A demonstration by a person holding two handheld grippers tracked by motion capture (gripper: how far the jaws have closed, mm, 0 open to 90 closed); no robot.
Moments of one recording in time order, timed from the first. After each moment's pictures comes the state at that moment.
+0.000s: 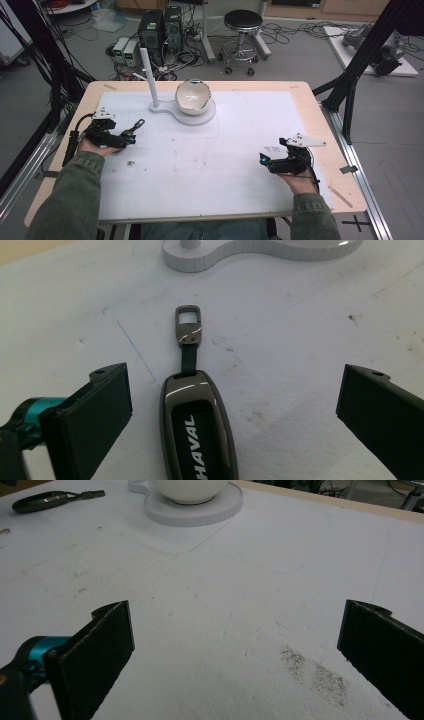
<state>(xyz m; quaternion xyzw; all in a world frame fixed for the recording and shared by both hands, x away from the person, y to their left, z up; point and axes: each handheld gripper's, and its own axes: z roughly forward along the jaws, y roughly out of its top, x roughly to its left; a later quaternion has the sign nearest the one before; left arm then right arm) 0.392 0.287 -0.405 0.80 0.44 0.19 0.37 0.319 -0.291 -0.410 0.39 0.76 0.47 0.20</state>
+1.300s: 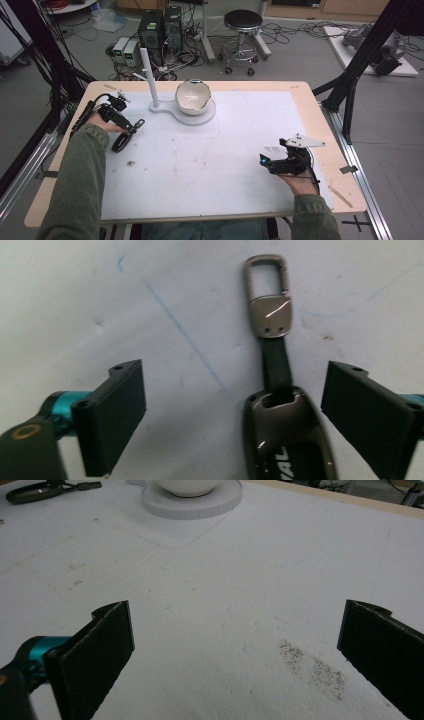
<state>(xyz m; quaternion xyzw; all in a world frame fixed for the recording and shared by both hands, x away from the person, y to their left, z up) 0.488 0.278 -0.408 0.87 0.46 0.07 0.17 0.319 -0.291 -0.412 0.39 0.77 0.46 0.21</state>
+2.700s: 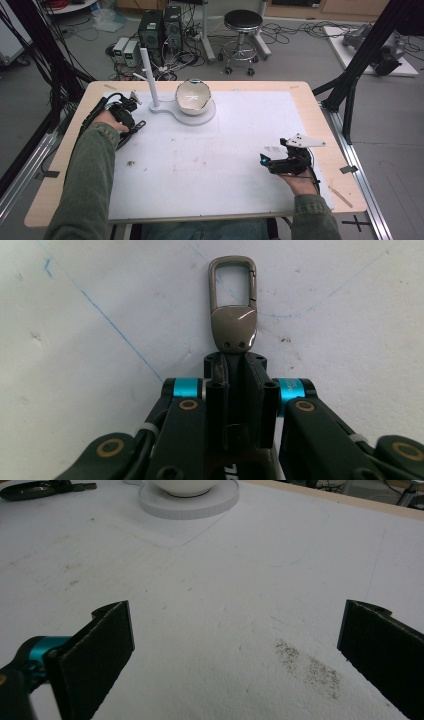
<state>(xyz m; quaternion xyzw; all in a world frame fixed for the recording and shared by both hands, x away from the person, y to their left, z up) 0.496 0.250 -0.409 0.88 0.45 0.03 0.10 0.319 -0.292 -0.412 0.39 0.77 0.46 0.21</state>
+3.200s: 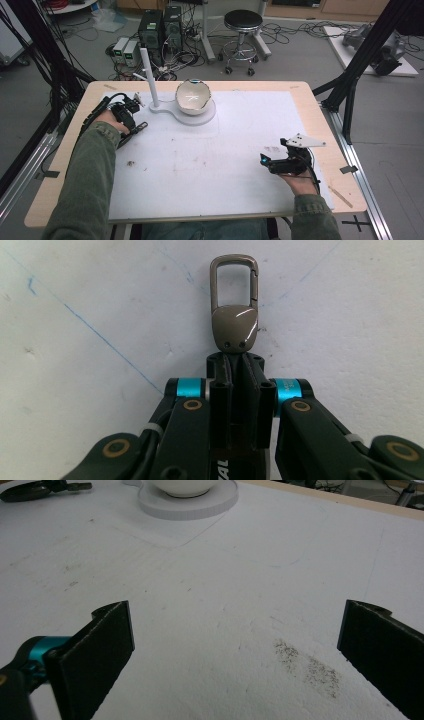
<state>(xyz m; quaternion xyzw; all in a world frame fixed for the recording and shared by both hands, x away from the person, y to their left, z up) 0.488 0.242 -0.399 0.91 0.40 0.04 0.09 0.319 -0.293 -0.411 0.39 0.77 0.46 0.21</state>
